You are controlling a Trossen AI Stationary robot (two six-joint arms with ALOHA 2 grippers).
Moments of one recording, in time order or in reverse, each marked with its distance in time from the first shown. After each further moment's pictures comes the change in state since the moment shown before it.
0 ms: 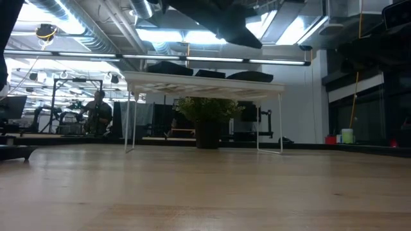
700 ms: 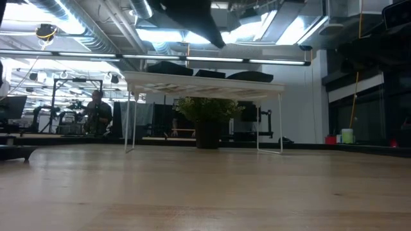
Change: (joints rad) left arm -0.323 -0.072 -0.001 -0.528 -0.200 -0.260; right arm 0.000 0.001 0.000 0.000 0.000 0.000
